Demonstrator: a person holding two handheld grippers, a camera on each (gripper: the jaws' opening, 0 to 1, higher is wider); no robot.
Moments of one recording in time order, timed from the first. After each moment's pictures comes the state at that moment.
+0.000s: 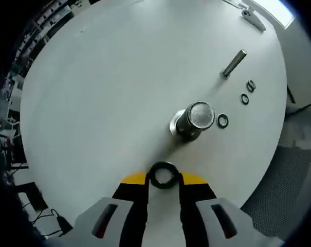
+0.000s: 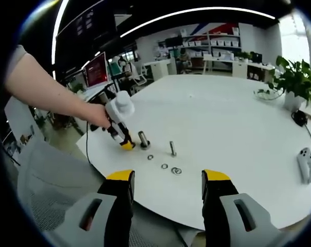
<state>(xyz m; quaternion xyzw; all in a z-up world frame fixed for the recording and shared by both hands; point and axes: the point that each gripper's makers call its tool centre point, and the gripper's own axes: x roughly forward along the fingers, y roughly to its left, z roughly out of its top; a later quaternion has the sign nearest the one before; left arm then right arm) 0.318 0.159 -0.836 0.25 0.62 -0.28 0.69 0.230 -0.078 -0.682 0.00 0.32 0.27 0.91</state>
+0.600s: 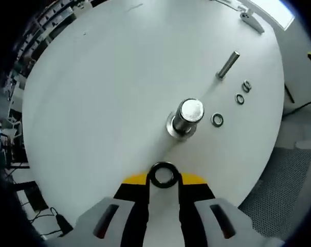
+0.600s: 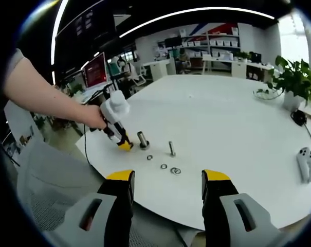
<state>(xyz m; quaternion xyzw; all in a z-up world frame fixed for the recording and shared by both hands) 0.321 0.158 -0.823 0.24 0.59 -0.29 0.71 0.230 -0.080 -0.681 0.00 0.32 0.26 0.91</state>
